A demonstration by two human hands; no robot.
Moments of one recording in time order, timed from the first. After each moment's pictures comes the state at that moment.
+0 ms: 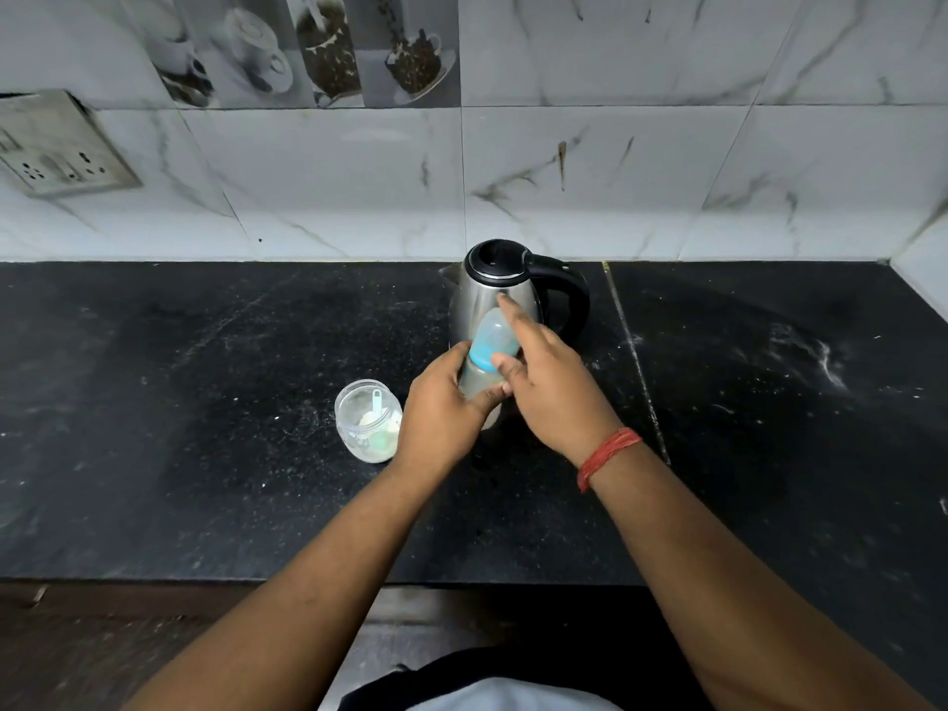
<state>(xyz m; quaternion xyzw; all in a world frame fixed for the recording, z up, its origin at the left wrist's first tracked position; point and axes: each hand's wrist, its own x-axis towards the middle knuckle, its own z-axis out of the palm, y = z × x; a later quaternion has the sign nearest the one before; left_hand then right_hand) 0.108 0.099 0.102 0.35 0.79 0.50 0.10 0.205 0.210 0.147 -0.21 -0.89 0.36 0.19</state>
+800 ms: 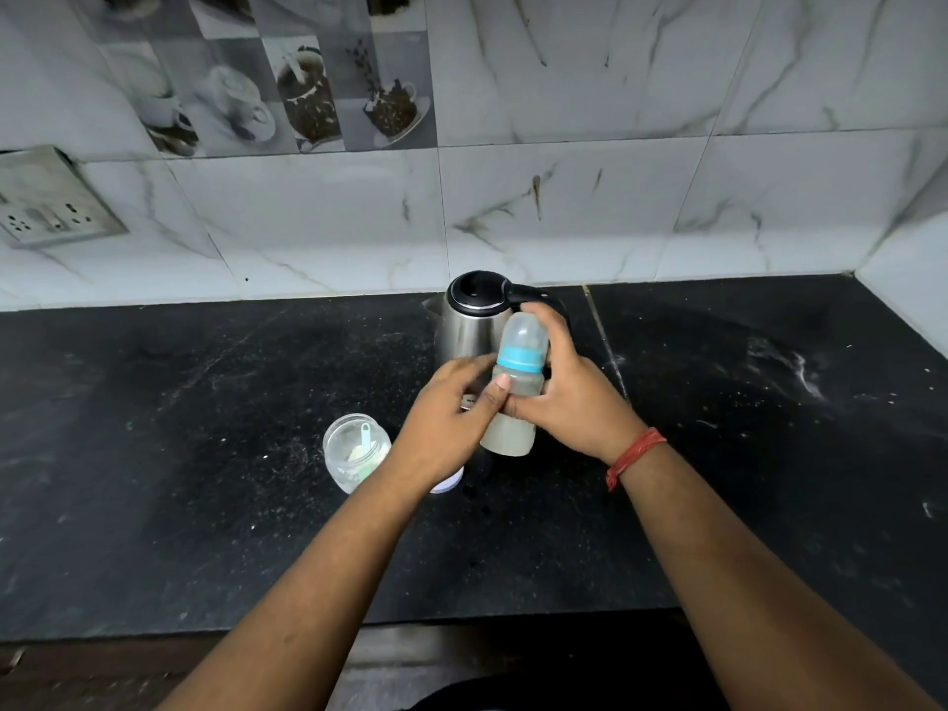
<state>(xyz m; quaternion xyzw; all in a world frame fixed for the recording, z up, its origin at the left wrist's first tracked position) 0.107 0.108 0.134 0.43 0.75 0.47 0.17 0.224 0.247 0.158 -0.20 -0.86 0.43 0.19</state>
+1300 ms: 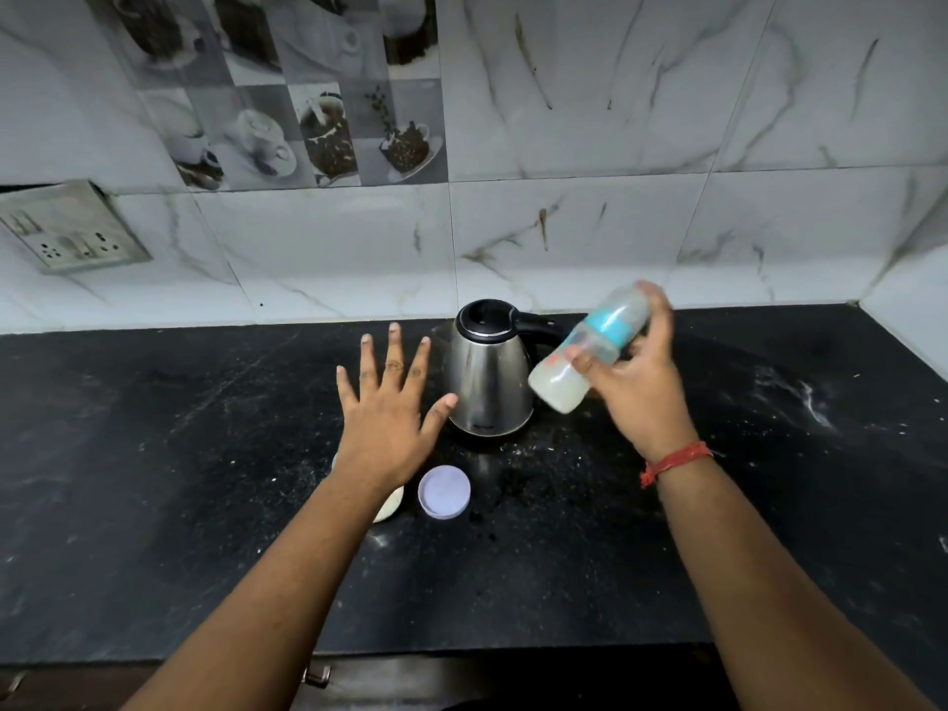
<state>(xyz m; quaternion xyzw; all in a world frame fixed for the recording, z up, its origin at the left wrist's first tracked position) 0.043 0.087 0.116 0.43 0.89 0.14 -0.06 0.234 0.282 0.168 -0.30 -0.69 0.52 0.41</state>
